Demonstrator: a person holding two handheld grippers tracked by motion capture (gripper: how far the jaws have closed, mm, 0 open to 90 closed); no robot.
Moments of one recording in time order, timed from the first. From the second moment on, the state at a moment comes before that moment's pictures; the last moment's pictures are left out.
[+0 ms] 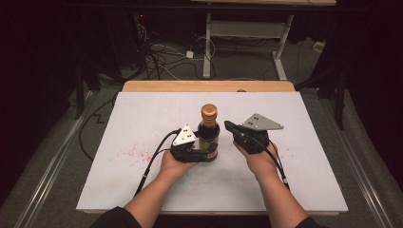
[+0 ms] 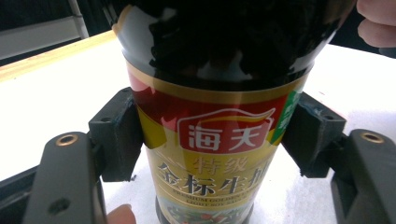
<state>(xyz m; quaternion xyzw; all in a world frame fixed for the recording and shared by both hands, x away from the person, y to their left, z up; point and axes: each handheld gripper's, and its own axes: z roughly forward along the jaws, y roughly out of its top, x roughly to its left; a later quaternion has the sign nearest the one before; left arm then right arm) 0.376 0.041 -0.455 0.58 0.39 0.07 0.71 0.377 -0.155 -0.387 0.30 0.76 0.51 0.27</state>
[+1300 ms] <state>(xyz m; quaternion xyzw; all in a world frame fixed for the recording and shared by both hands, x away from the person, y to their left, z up) 0.375 0.047 -0.459 0.62 0.37 0.10 0.68 0.355 -0.137 -0.324 0.24 0.77 0.53 0.27</state>
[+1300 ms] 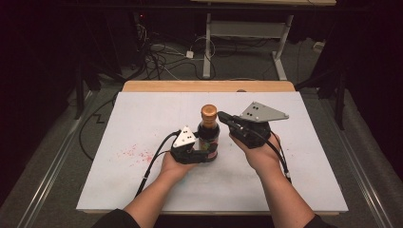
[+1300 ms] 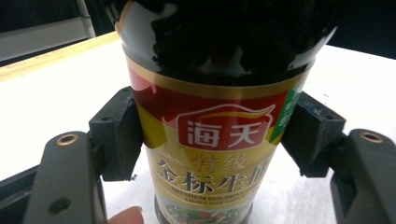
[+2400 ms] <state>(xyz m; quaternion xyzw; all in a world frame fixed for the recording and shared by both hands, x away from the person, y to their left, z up) 0.372 0.039 -0.459 0.60 0.40 0.12 0.68 0.354 -0.131 -0.316 0.25 0.78 0.50 0.26</state>
